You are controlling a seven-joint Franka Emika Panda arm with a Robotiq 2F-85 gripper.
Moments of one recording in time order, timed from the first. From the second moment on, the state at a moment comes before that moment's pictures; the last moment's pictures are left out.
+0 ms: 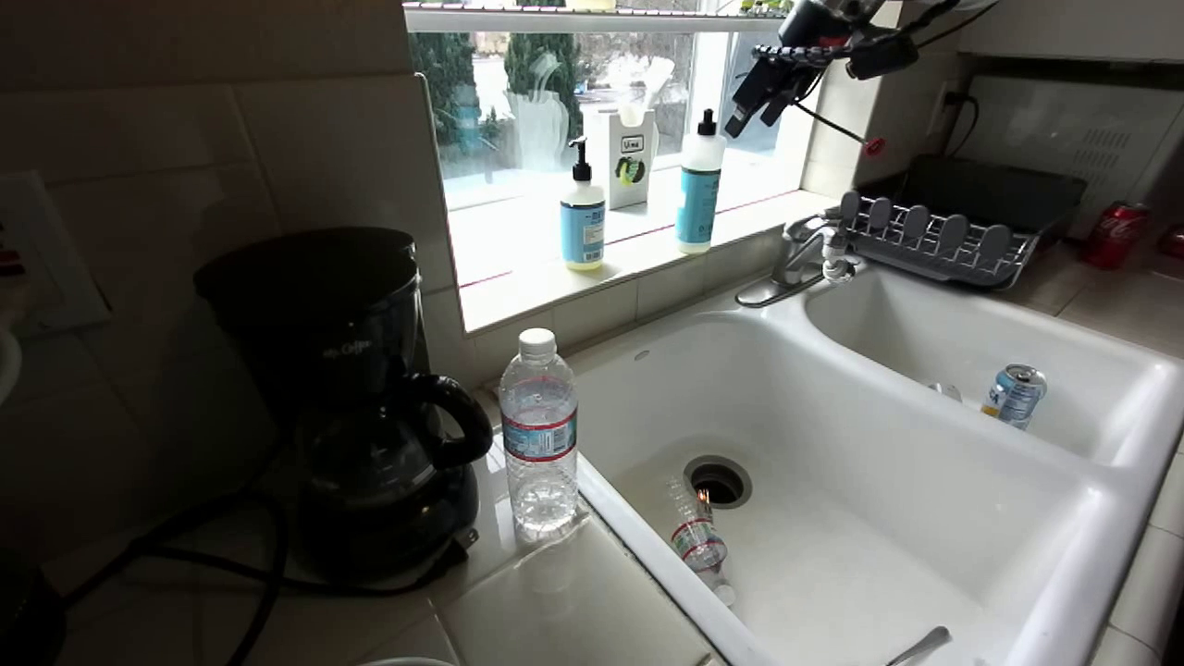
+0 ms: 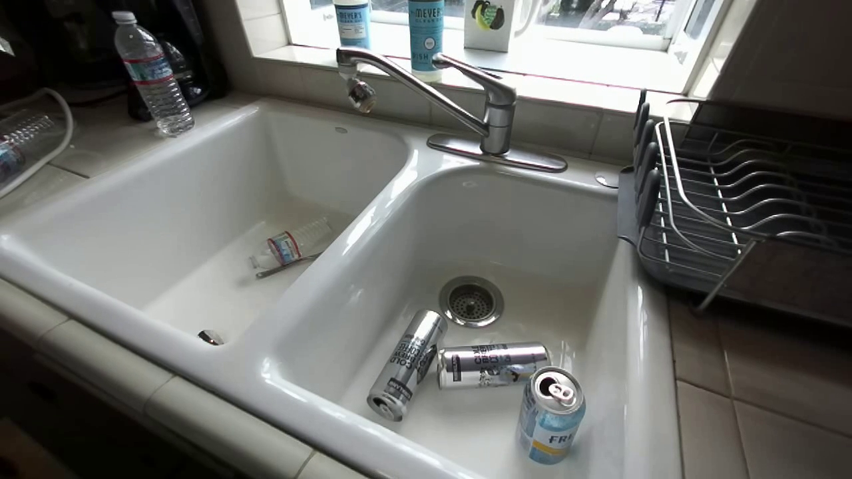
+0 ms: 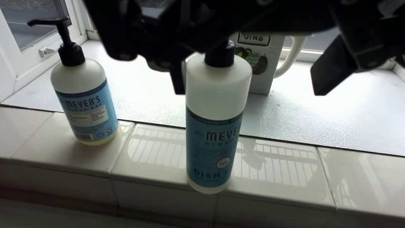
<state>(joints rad) 0.02 0.21 -0.01 -1.55 0.04 2.33 -0.21</state>
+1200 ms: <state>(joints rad) 0.03 0.44 0.03 -1.35 -0.01 2.47 -0.10</state>
